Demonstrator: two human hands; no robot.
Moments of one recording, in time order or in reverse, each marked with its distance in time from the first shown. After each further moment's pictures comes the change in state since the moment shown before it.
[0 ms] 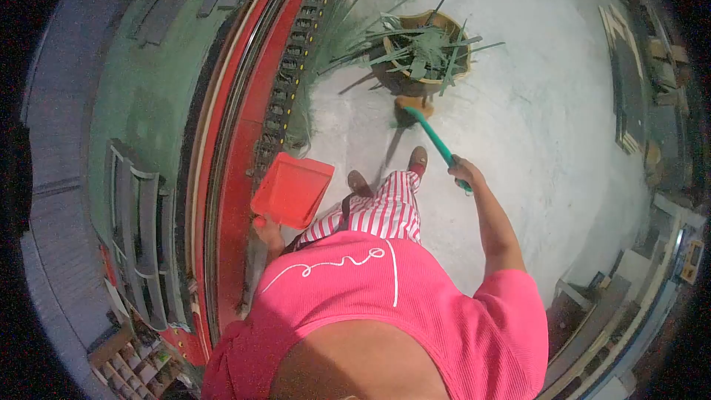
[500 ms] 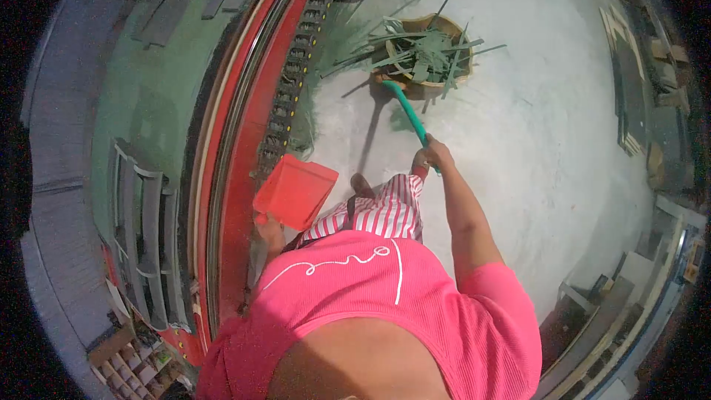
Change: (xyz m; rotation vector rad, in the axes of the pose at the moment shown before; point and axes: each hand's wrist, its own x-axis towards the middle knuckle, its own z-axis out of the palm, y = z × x) left_hand 0.019 -0.006 0.000 0.167 -0.033 0.038; right_hand 0.076 -0.040 0.058 -0.484 0.221 -0.294
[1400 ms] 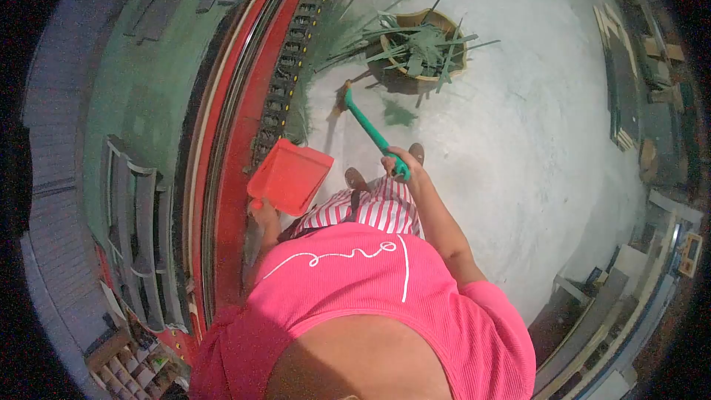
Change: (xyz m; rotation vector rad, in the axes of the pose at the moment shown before) left_hand 0.001 0.043 0.013 0.317 0.051 0.115; right_hand -0.053 -0.089 0.043 1.903 -0.701 0.812
